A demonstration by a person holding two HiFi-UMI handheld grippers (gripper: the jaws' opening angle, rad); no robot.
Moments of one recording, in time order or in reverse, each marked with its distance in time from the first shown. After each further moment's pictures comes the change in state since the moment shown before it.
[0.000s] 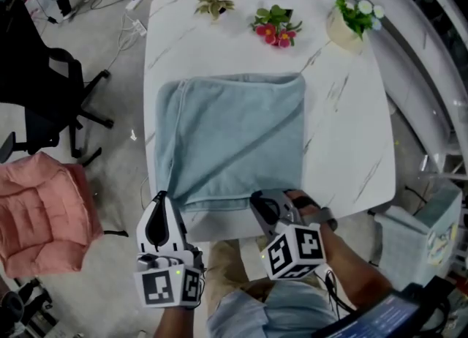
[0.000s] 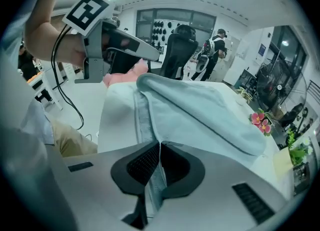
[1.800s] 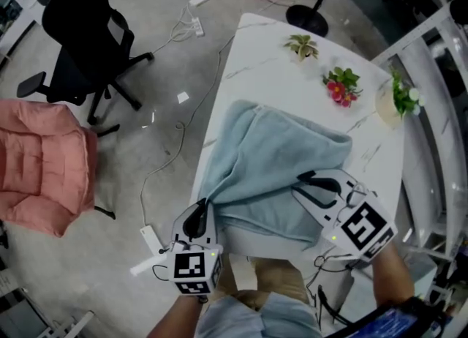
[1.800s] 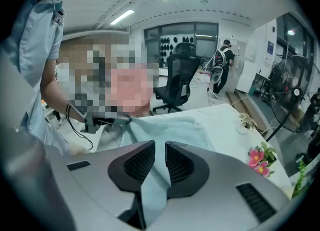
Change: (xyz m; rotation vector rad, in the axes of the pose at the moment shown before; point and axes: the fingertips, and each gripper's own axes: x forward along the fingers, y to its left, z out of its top) left arm 0.006 0.044 -0.074 -0.118 0.225 0.090; right arm -0.031 -0.097 0.100 0.013 -0.185 0.196
